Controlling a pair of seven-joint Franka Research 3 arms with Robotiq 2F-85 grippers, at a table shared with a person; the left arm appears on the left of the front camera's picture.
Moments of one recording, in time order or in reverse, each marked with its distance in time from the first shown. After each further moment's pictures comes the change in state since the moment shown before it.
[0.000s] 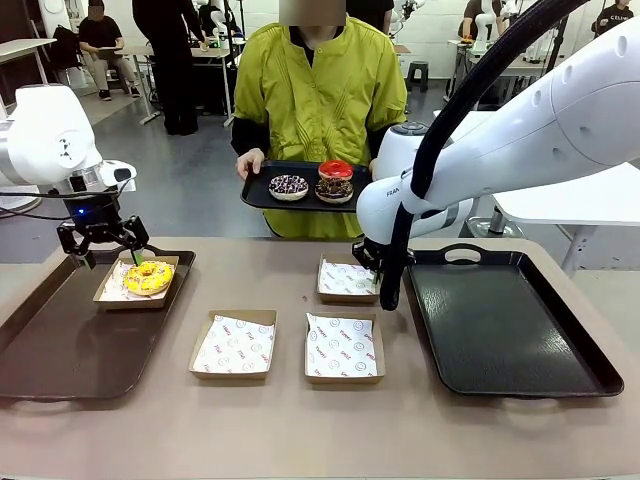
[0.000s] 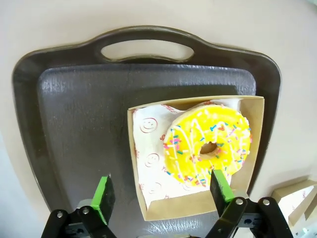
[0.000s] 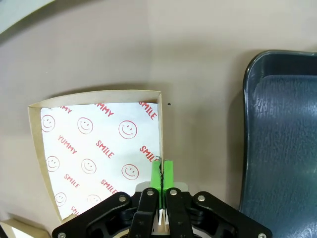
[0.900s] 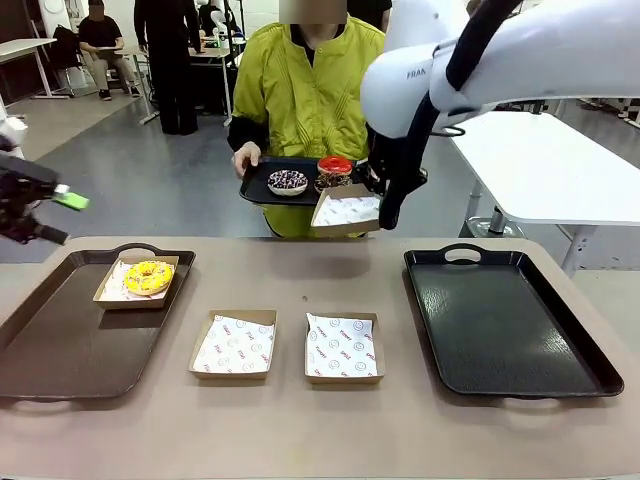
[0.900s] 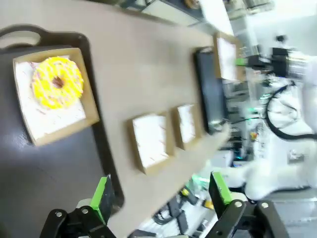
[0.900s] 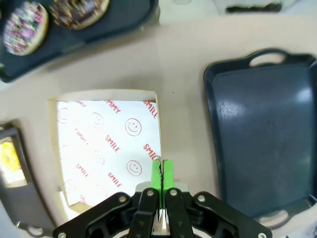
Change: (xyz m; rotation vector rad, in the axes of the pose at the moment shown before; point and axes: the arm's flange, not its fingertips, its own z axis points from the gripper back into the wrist) left arm -0.165 0.097 0.104 -0.897 -0.248 -0.161; right arm 0.006 0.021 0.188 -0.008 -0.068 -0.092
